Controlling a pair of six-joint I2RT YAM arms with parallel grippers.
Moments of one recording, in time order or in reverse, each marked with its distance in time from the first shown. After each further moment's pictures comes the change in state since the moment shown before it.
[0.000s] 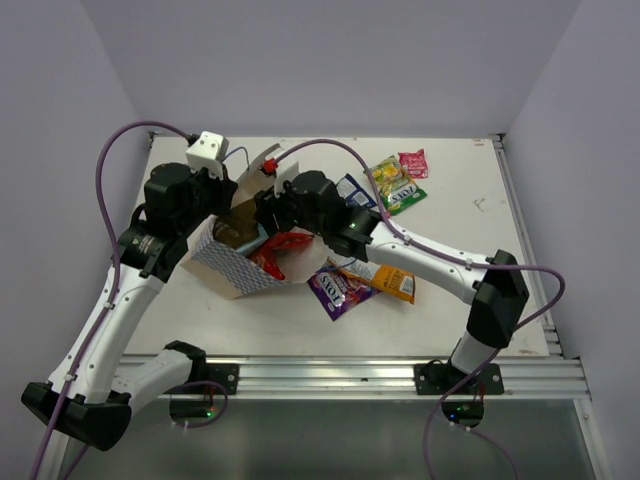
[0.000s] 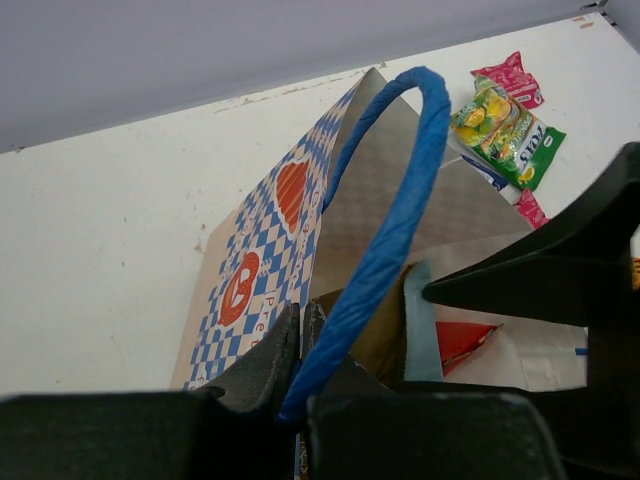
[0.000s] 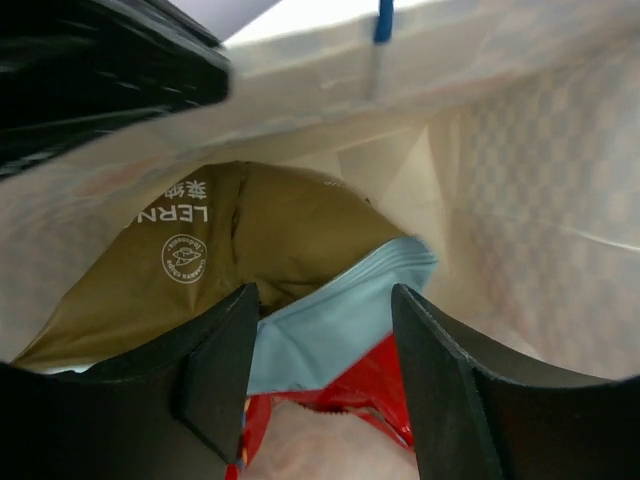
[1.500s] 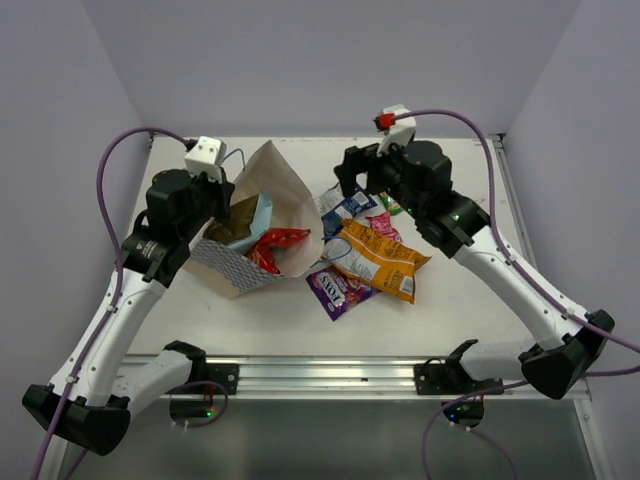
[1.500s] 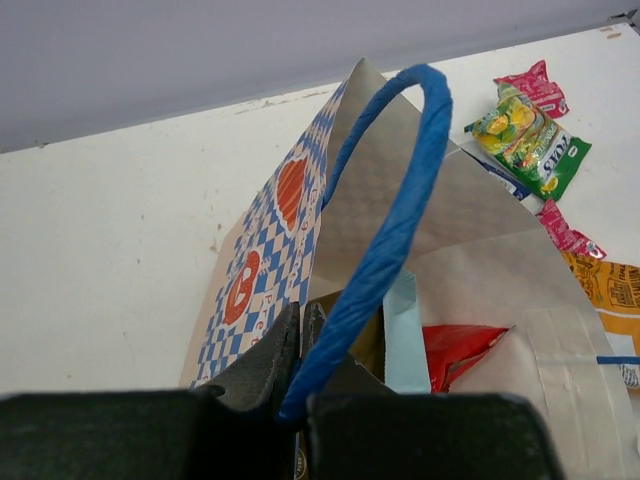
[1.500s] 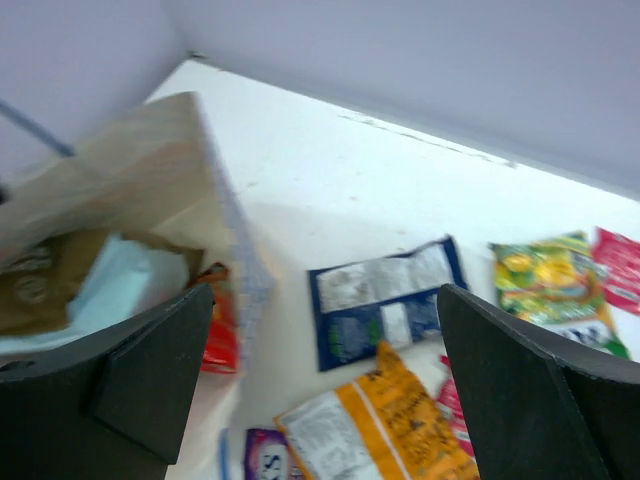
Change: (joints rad) left arm 0.000 -0.025 -0.068 0.063 -0.047 0.001; right arm -0.260 -0.354 -0.095 -0.136 0.047 0.024
